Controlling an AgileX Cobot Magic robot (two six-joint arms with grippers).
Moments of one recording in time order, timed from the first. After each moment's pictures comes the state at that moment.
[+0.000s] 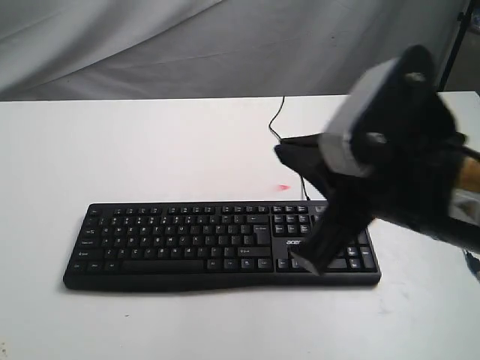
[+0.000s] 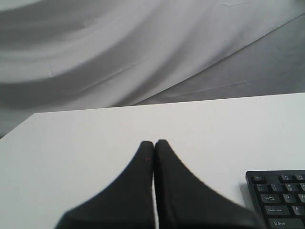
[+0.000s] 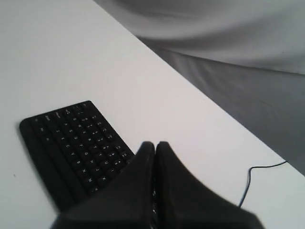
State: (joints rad) left arm 0.13 0.00 -0.01 0.03 0.19 0.09; right arm 0.48 1.07 -0.59 0.00 -0.07 -0.29
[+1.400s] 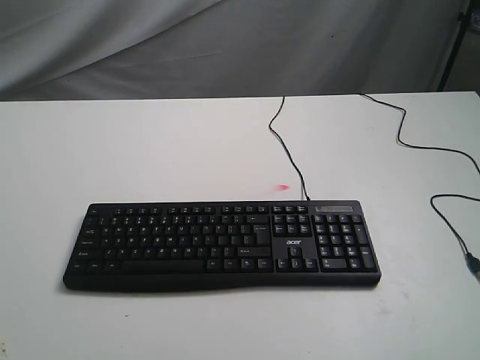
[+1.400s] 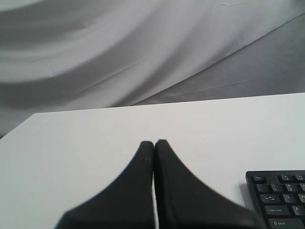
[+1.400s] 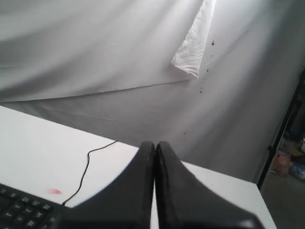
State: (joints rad) left arm 0.13 0.00 -0.01 0.03 0.19 0.09; right arm -0.09 0.07 -0.11 0.04 0.08 -0.29
